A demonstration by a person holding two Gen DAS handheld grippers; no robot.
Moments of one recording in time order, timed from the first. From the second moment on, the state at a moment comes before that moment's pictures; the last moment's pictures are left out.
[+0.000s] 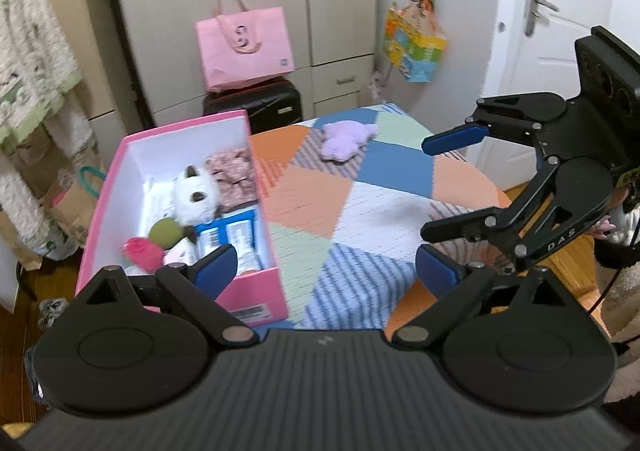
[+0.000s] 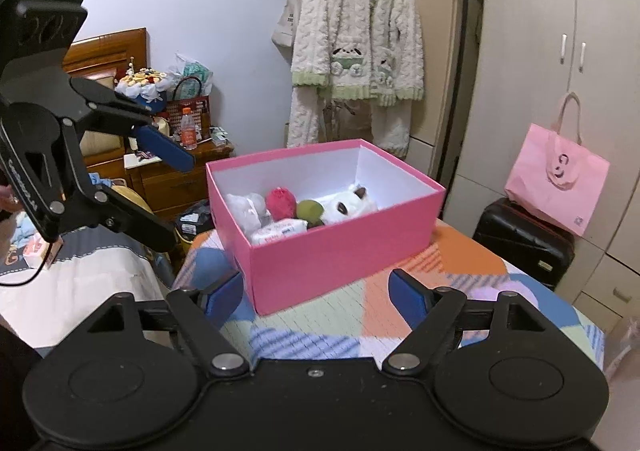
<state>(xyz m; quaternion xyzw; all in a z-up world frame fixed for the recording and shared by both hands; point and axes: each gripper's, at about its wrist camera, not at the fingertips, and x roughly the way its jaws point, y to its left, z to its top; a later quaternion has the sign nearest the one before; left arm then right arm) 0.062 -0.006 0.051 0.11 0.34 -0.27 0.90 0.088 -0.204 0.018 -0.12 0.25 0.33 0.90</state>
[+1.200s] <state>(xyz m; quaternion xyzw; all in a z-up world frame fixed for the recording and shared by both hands) 0.220 -0.144 -0.025 0.00 0.35 -0.35 0.87 0.192 -0.301 -0.058 -0.06 0.27 0.28 0.92</state>
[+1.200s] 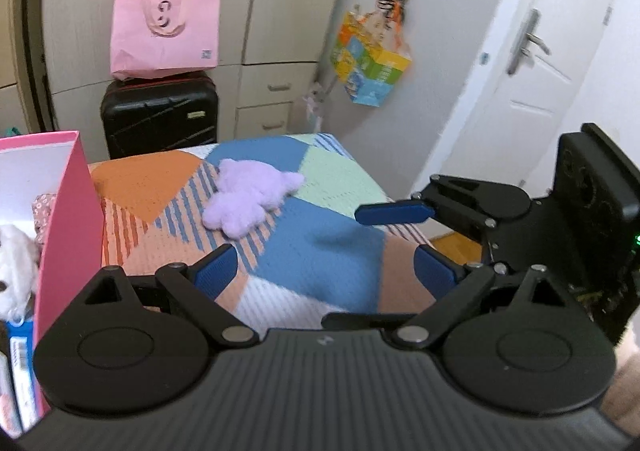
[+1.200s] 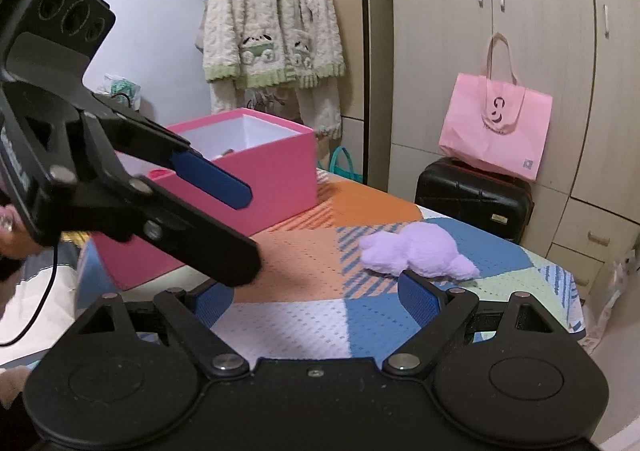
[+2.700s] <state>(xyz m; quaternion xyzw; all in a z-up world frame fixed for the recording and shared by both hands) 0.336 -0.179 -0.119 -0.09 0.39 -0.24 0.89 0.329 -0.301 -0.128 -0.08 0.34 0.24 0.91</state>
